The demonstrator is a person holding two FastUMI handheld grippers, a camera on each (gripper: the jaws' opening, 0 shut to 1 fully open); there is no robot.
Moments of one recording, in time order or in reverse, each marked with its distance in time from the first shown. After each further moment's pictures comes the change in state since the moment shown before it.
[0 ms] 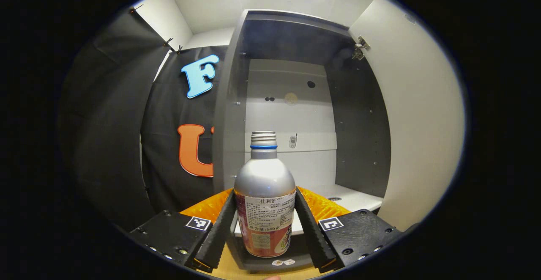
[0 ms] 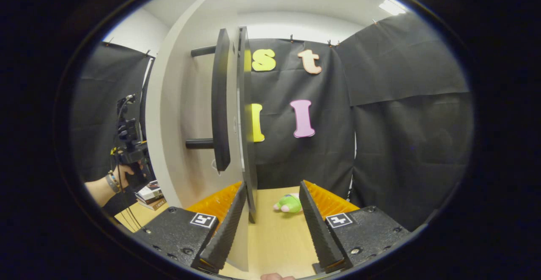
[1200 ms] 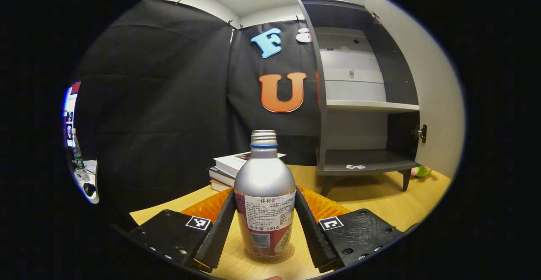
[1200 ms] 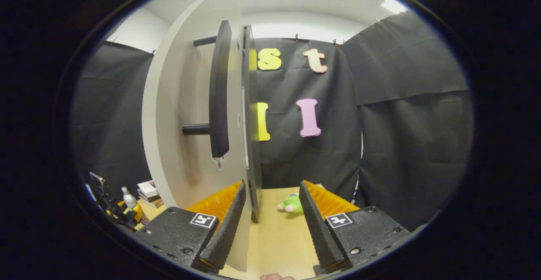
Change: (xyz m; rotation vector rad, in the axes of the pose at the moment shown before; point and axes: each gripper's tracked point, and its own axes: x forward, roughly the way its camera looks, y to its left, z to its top) left arm -0.230 0.107 -0.222 0.013 0.230 0.428; right arm 0.011 0.003 -0.017 -0.012 0.004 0.050
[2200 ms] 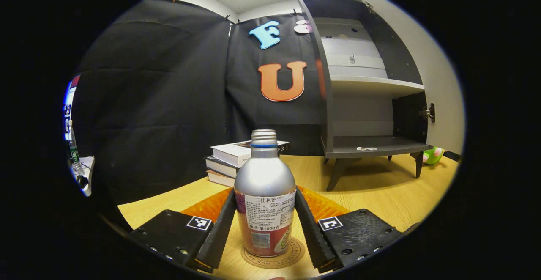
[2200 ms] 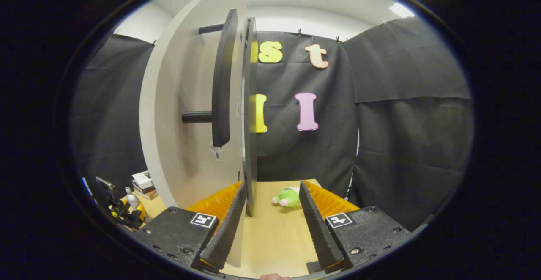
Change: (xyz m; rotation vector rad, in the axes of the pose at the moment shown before) left arm 0.026 -0.005 -0.041 0.031 0.017 -0.010; right arm -0.003 0.000 -0.007 -0.047 0.048 -0.040
